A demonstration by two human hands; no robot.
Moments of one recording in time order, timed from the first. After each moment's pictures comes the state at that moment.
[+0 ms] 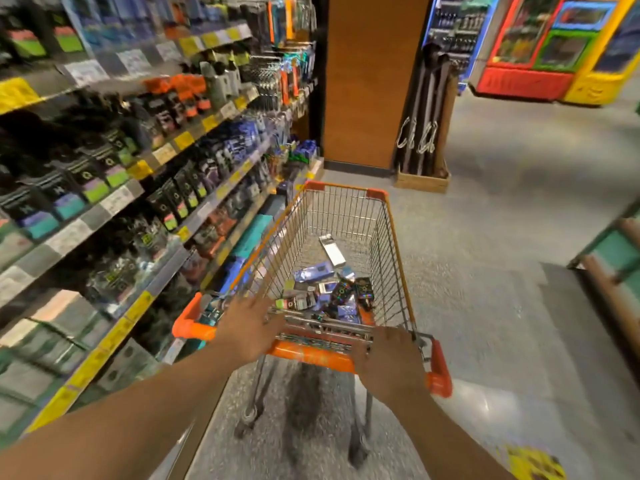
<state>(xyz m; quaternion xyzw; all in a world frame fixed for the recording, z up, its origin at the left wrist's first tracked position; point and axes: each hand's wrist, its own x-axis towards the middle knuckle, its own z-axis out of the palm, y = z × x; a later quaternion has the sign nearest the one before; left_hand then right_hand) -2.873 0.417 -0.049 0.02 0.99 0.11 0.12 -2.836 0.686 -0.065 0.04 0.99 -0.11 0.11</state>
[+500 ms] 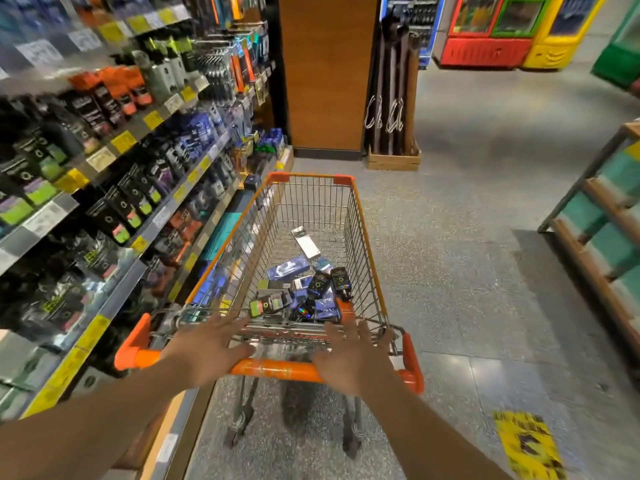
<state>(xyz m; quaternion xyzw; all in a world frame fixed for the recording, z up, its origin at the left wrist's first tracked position) -2.892 0.417 -0.055 0.06 0.96 0.02 0.26 -2.863 0.692 -0.065 -0.03 0.96 -0.09 0.28</state>
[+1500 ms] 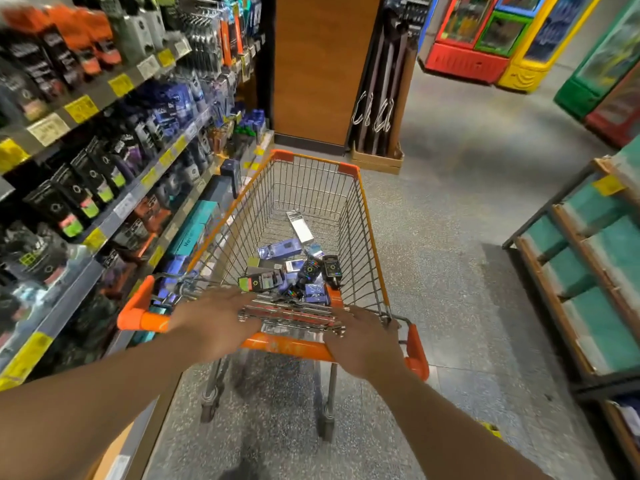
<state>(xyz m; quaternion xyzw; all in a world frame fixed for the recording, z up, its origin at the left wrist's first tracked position) -3.007 0.417 -0.049 0.08 0.97 0.04 0.22 -2.967 0.684 -0.066 0.03 0.97 -0.08 0.21</state>
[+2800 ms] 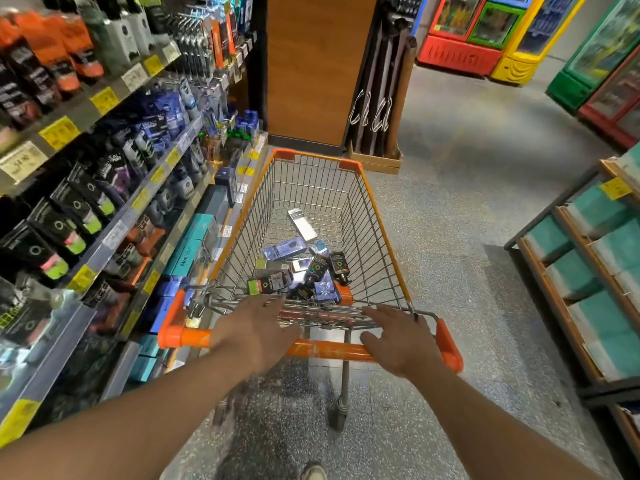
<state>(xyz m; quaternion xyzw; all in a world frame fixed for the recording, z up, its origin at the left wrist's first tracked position) -3.100 0.438 -0.059 0.10 0.97 0.06 0.22 -3.063 0.707 -0.060 0.06 0.97 -0.09 0.20</state>
